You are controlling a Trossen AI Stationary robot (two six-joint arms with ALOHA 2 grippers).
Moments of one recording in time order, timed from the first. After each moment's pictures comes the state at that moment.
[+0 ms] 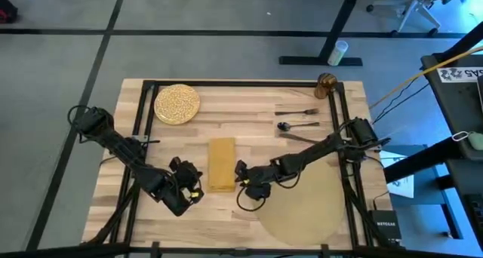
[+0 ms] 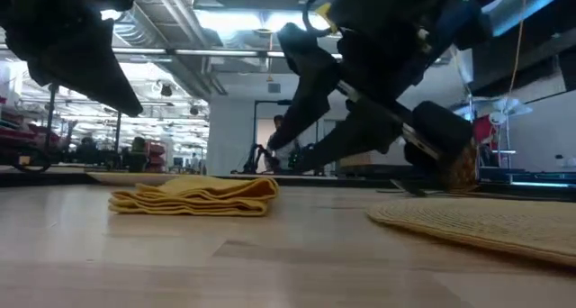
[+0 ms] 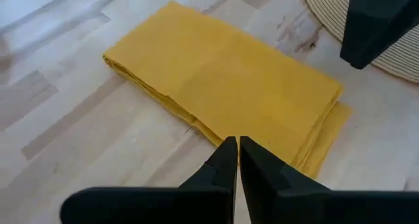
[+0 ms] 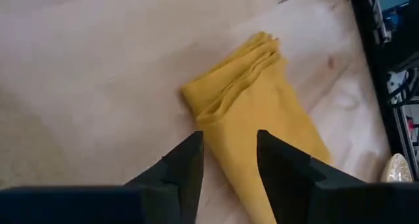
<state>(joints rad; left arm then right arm) -0.71 1.53 0.87 -0.62 -0.83 -1.30 0.31 1.92 1.05 0.11 0.09 -0.90</state>
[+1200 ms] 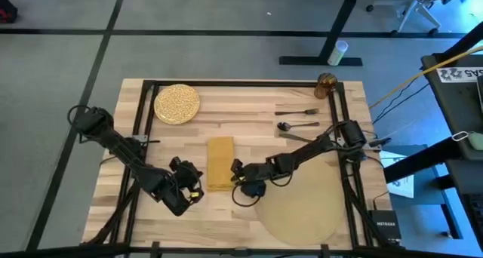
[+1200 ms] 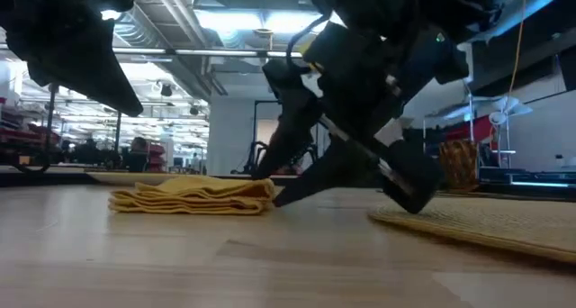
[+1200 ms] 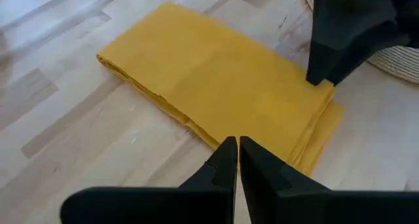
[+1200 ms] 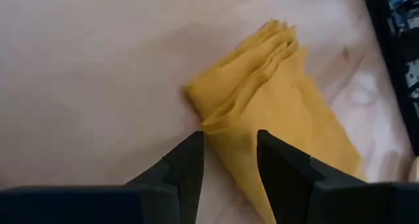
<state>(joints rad) -0.71 1.54 0.87 -0.63 -0.83 -1.31 0.27 2.03 1.05 0.22 0.06 -0.89</state>
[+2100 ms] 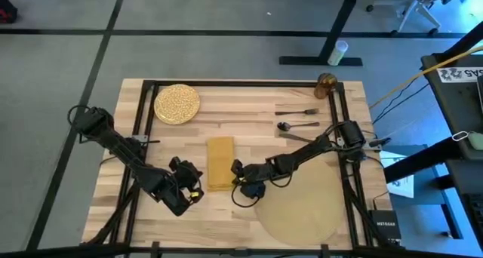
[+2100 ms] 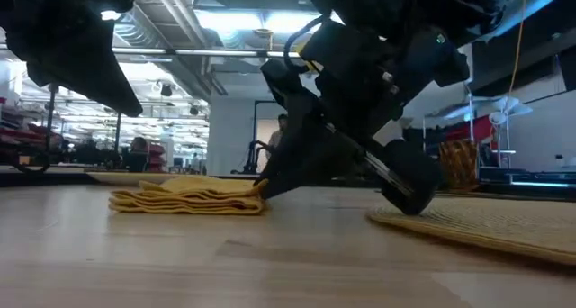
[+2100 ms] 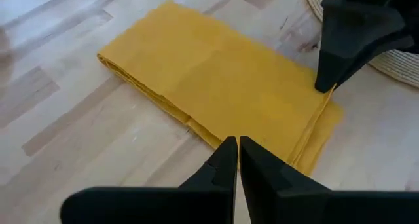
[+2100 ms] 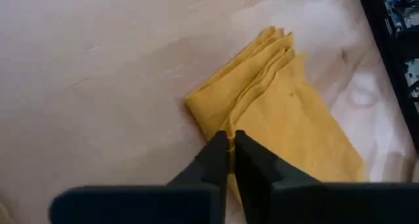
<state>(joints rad) -0.71 1.53 0.87 -0.63 -0.83 -1.32 0.27 2.04 1.05 0.25 0.07 -0.87</state>
